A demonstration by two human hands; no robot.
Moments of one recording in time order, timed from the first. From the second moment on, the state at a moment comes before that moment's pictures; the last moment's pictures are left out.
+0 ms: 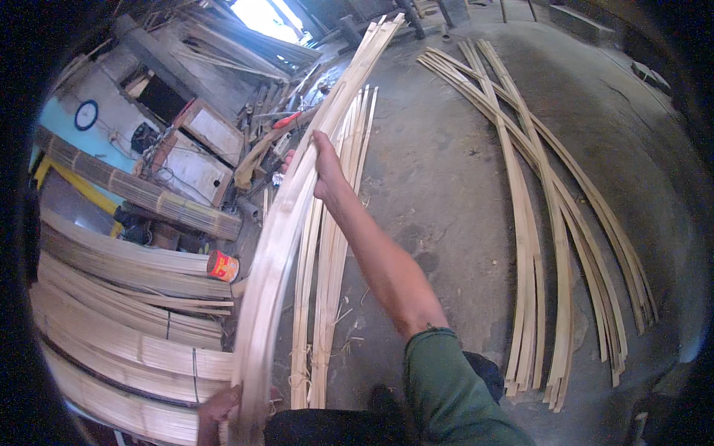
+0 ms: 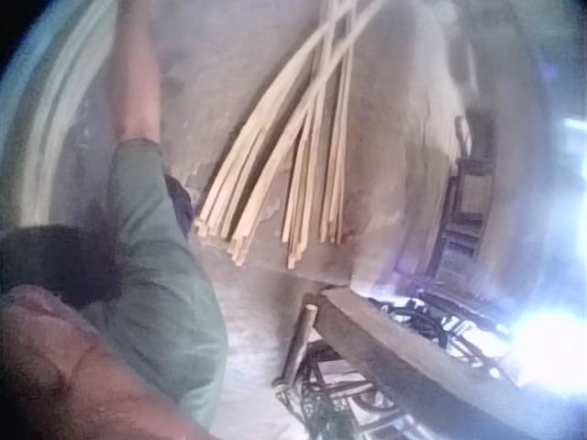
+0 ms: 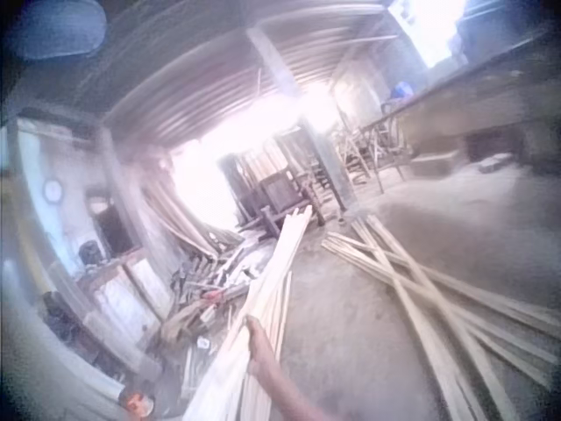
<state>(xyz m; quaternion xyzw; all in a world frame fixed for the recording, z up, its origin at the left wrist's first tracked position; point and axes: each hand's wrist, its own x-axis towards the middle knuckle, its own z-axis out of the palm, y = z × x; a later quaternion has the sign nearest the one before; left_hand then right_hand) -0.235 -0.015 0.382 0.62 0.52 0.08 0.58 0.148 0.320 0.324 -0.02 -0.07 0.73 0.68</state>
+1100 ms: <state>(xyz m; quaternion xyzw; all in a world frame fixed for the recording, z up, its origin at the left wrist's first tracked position) -0.161 -0.021 0.051 0.23 0.39 0.12 0.88 0.058 0.072 0.065 -0.40 -0.06 0.71 0.58</state>
